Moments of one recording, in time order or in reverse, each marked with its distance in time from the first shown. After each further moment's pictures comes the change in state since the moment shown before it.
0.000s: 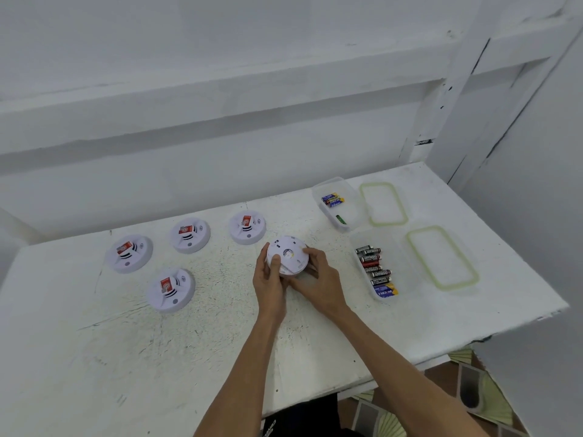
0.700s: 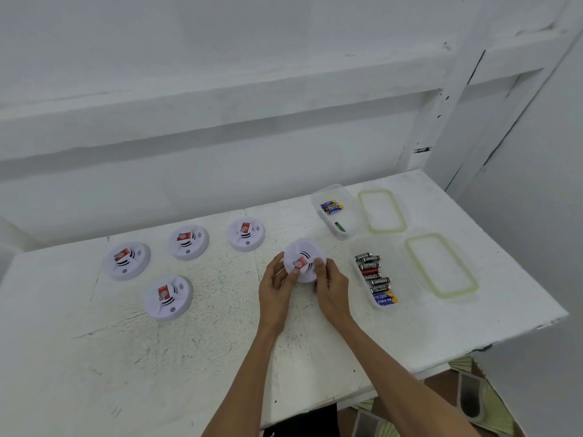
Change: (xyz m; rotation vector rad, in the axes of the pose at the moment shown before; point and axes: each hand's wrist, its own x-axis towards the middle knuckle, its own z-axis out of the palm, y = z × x) left_hand -0.012 0.007 -0.003 0.350 -0.203 0.087; right_hand 0.004 0.004 -0.006 0.004 0.251 0.023
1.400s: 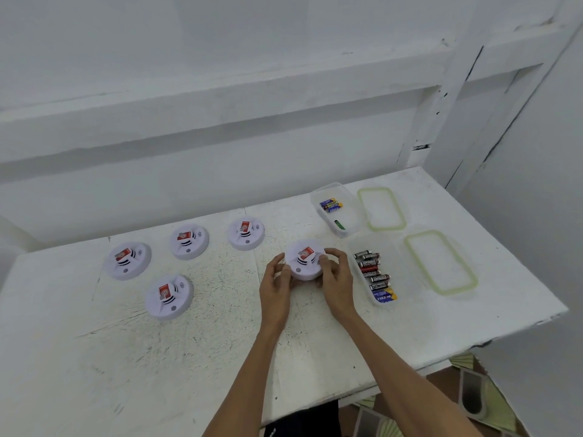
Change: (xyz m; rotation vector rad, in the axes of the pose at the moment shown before) left_hand 0.000 -0.009 0.004 0.121 0.090 0.037; right_hand 0.007 -0.005 -0.009 0.185 0.022 0.183
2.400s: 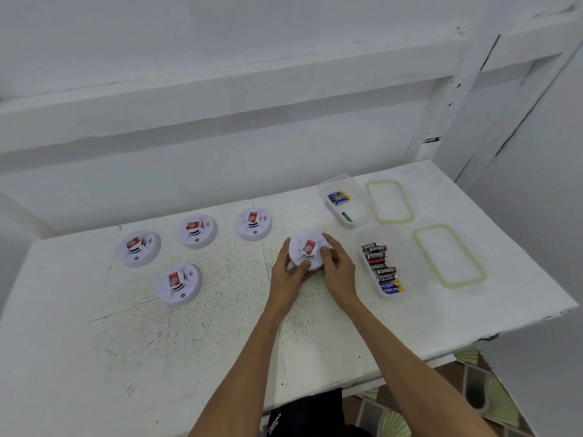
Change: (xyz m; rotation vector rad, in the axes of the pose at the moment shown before) left_hand 0.018 -0.007 -0.004 0.063 -0.213 0.010; right_hand 0.009 0.007 0.008 -0.075 -0.059 -0.070
